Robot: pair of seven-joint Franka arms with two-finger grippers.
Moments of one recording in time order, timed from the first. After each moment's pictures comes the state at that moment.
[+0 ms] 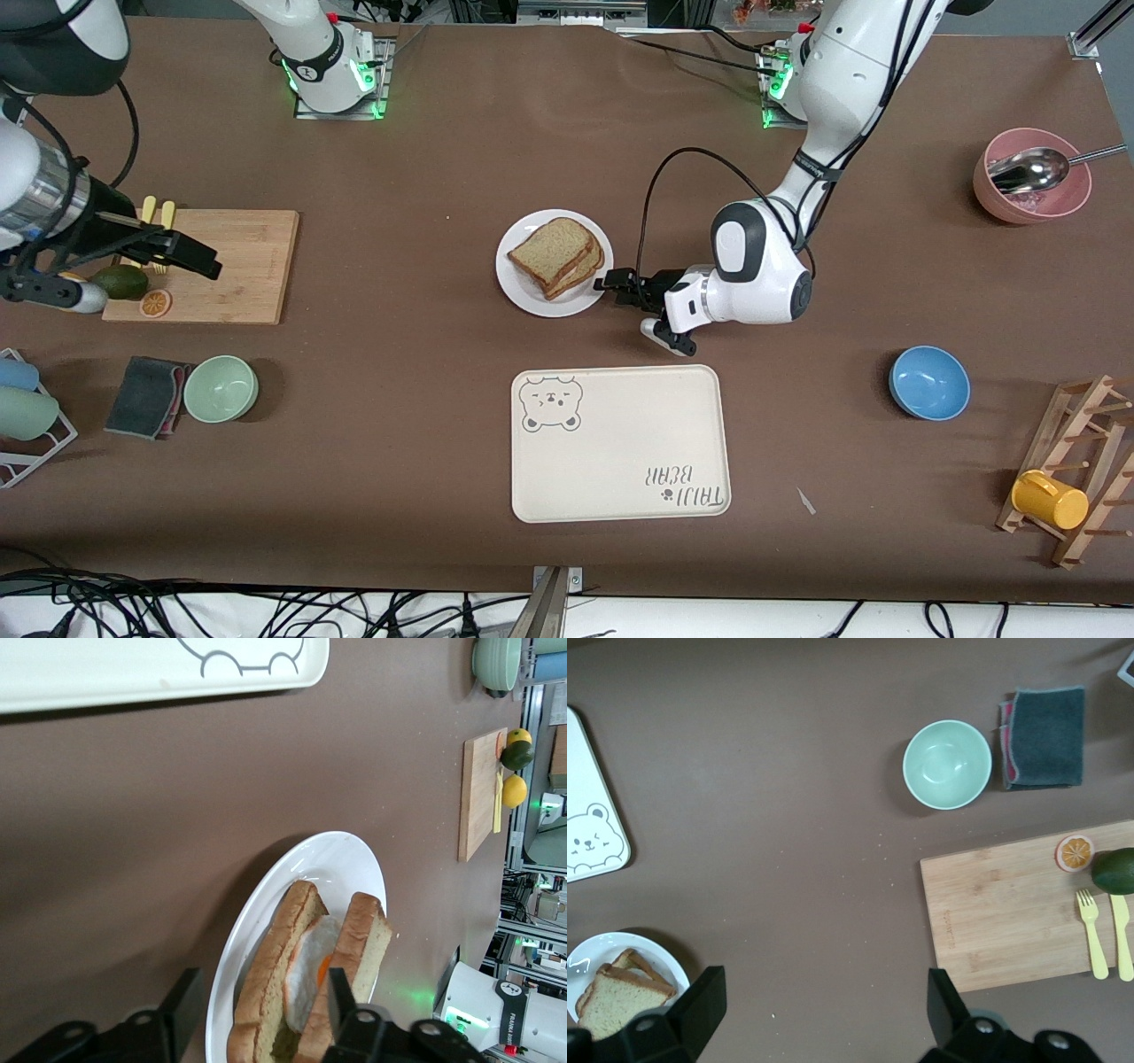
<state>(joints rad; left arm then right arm) -0.35 0.64 -0.15 -1.85 -1.15 2.25 0.65 0.13 0.17 -0.06 -1.46 0.05 1.60 0.30</state>
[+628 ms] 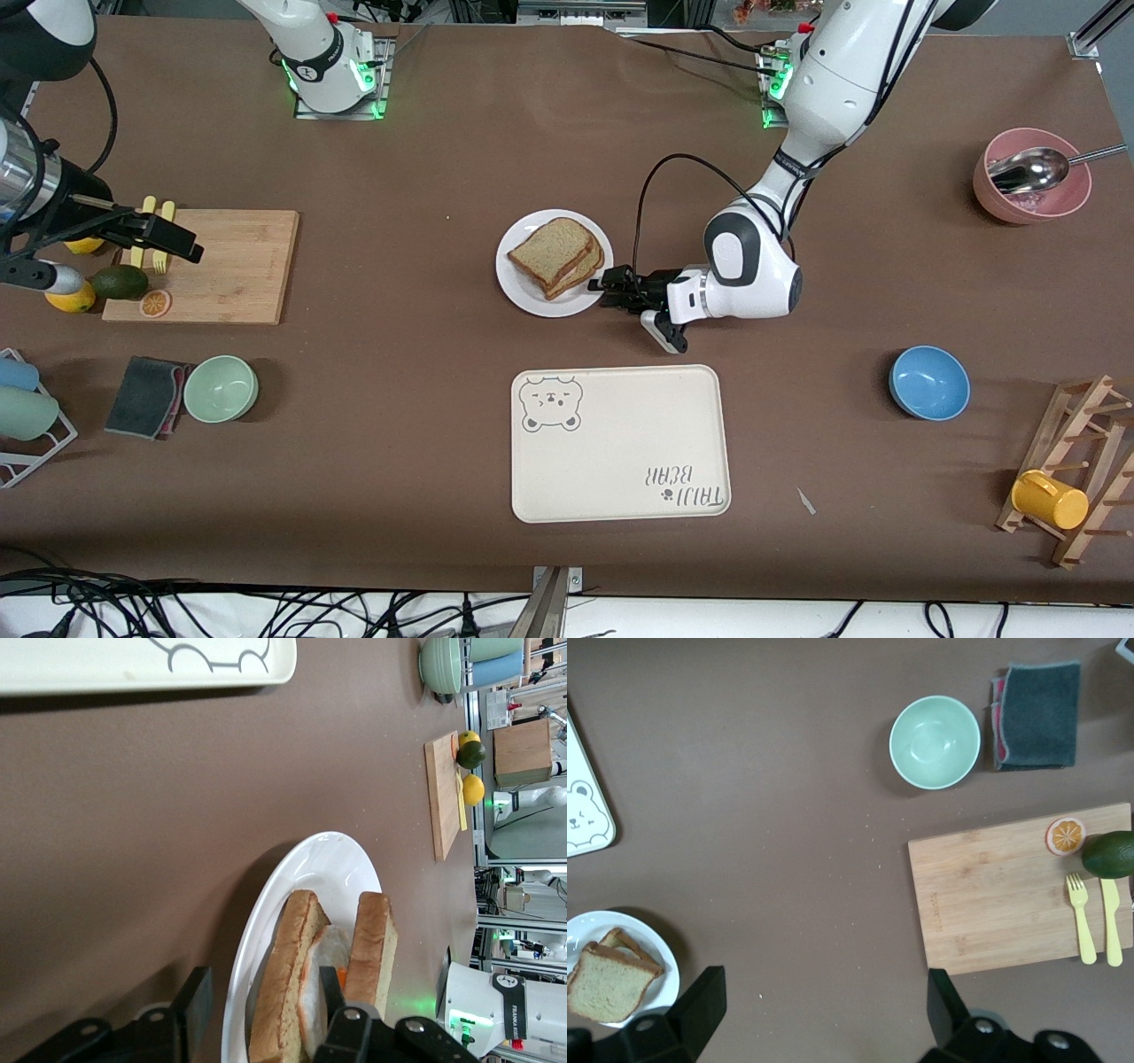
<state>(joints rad) -0.36 0.69 -0.15 -1.88 -1.35 2.26 0.94 0.02 0.13 0.03 -1.52 0.05 1.58 0.26</state>
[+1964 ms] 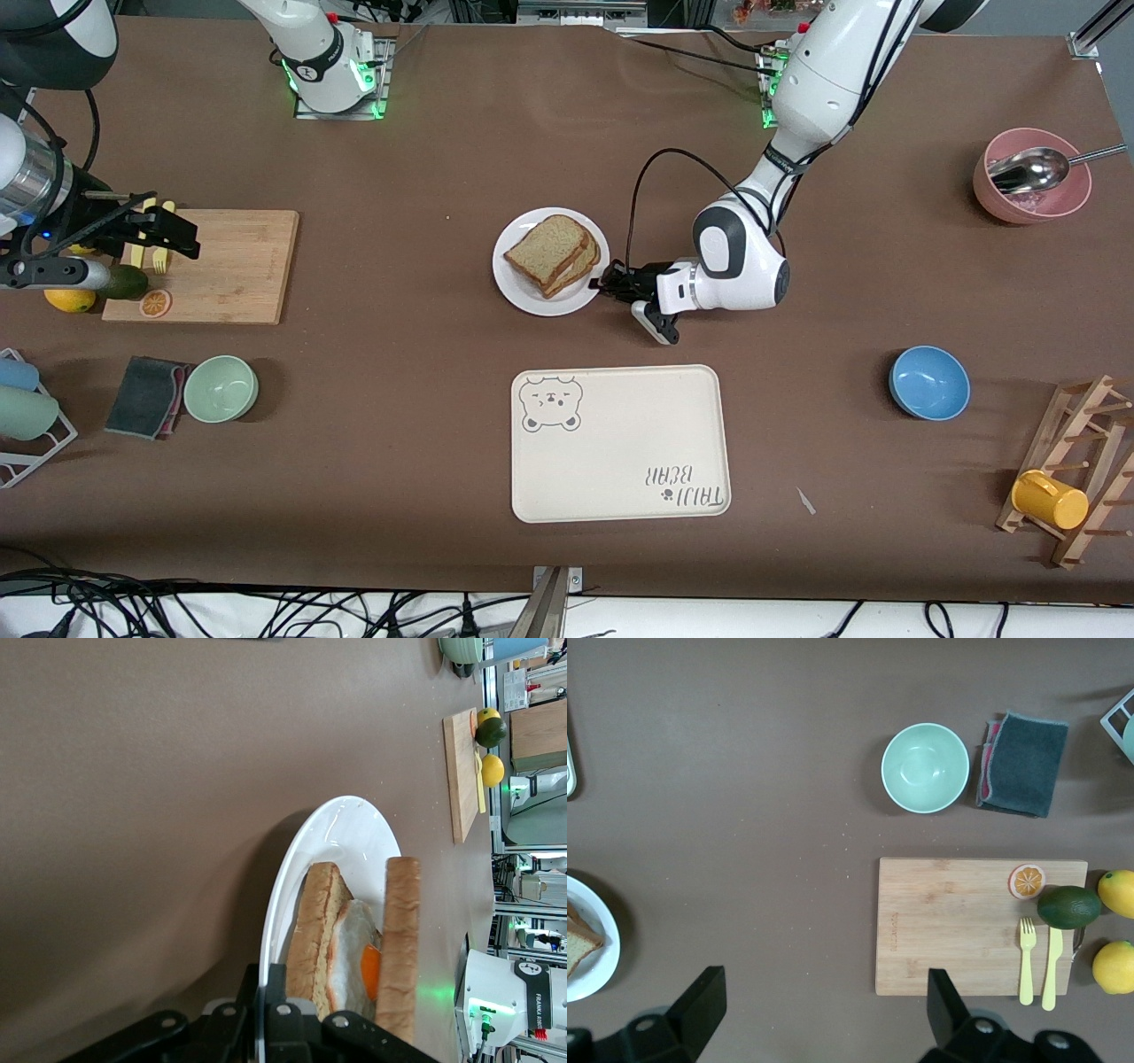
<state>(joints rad) -0.39 0.70 -0.15 -1.90 -1.36 2.30 0.95 -0.03 0.13 0.10 -1.54 -0.03 1.60 0.07</state>
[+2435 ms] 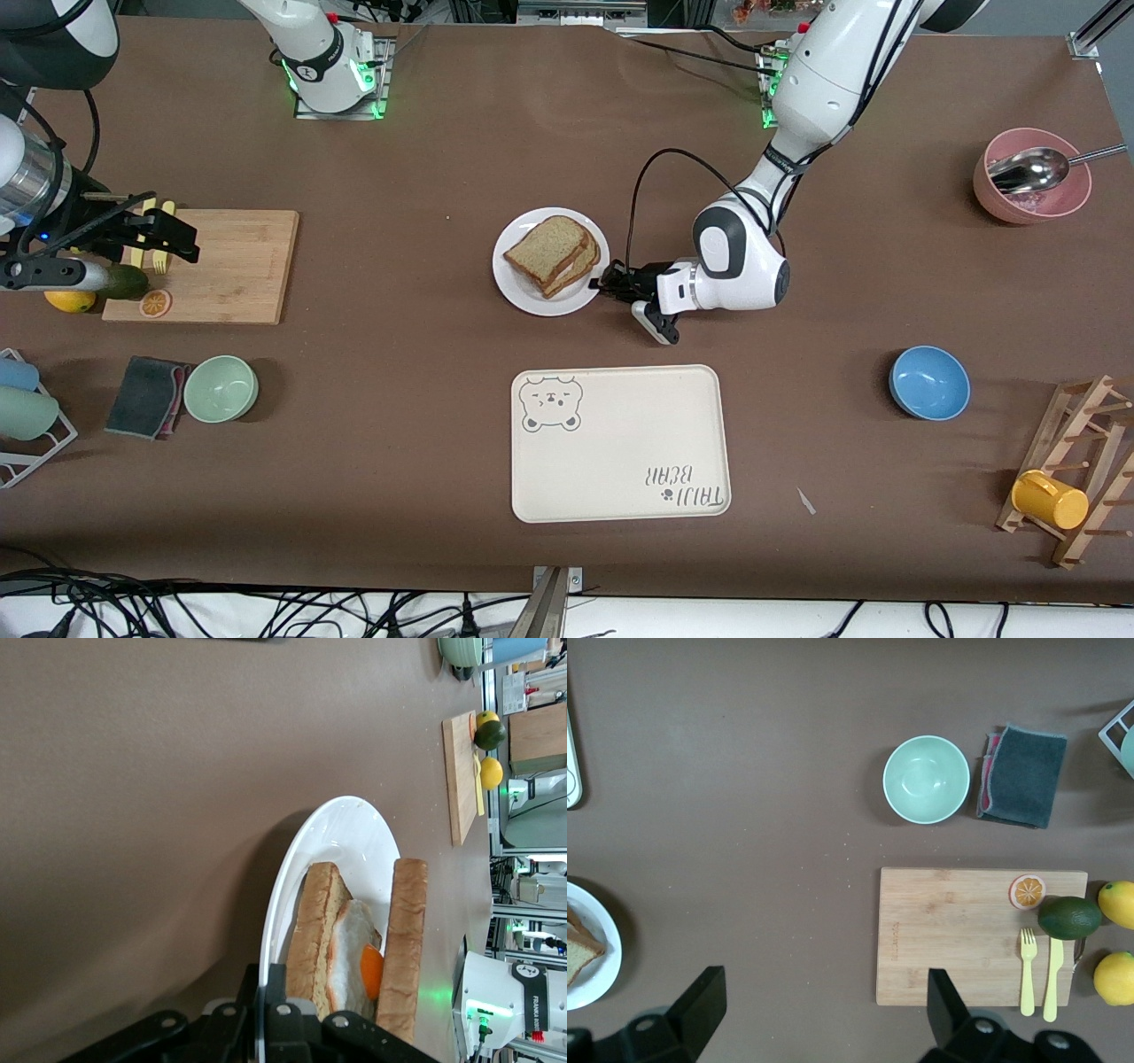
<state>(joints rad) -0.39 0.70 -0.15 -1.90 -1.37 2.29 0.95 -0.03 0.13 0.10 -1.54 -0.03 1.63 0.07</state>
